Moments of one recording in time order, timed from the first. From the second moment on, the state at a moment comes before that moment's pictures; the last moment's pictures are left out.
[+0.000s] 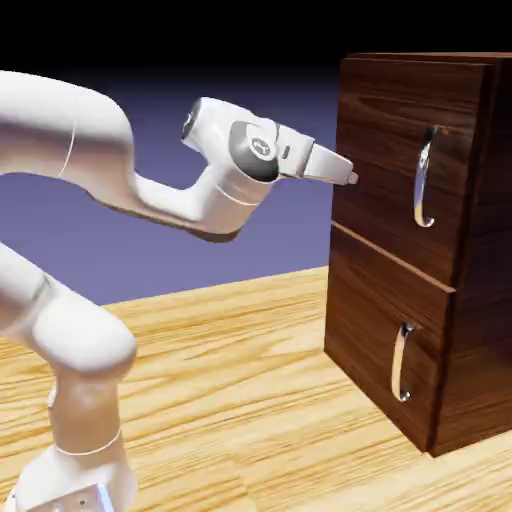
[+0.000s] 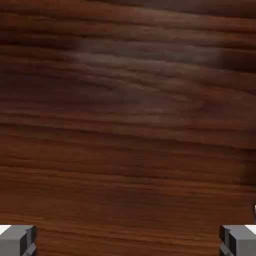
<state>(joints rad) 0.47 -0.73 -0.51 -2.54 -1.42 2.99 1.82</state>
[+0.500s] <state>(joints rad) 0.69 -0.81 -0.75 -2.42 -2.07 2.97 2.32</state>
